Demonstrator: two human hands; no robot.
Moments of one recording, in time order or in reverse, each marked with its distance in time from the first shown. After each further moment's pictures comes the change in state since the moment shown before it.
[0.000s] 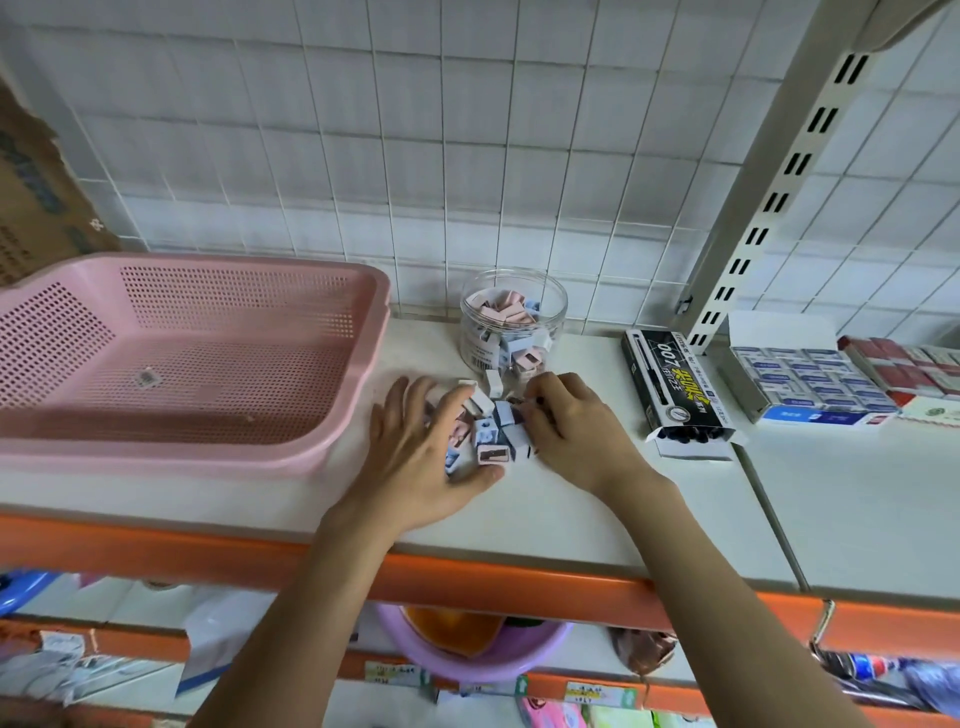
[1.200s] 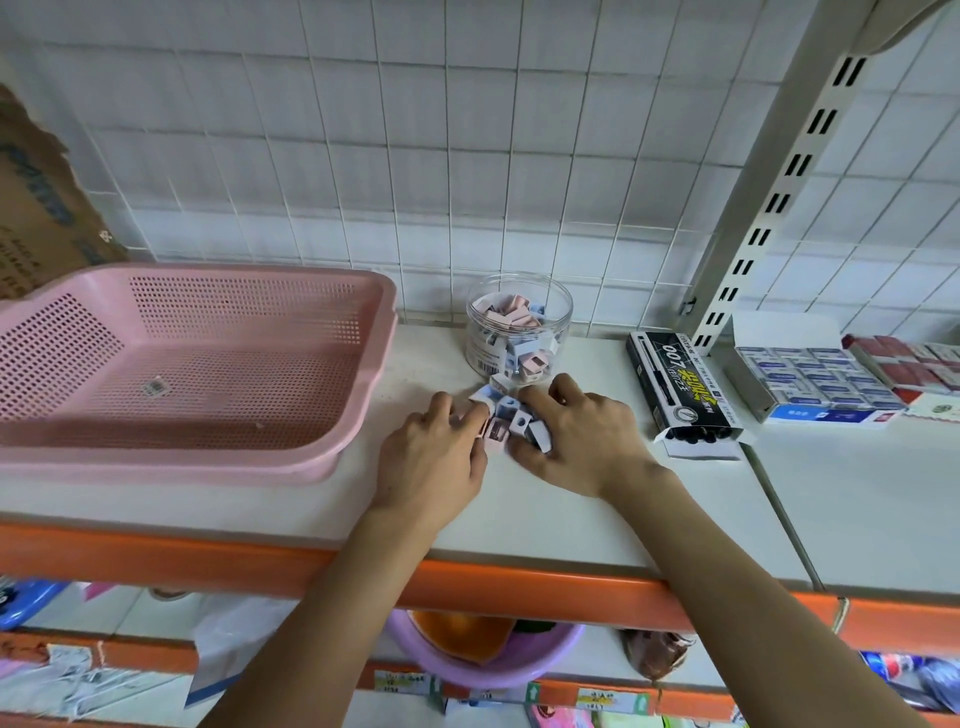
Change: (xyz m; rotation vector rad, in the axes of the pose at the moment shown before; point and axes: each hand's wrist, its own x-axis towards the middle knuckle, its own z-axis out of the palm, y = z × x) left_hand 0.000 0.023 -0.012 0.331 0.125 0.018; right_hand 0.000 -0.002 0.005 -0.487 0.111 -0.187
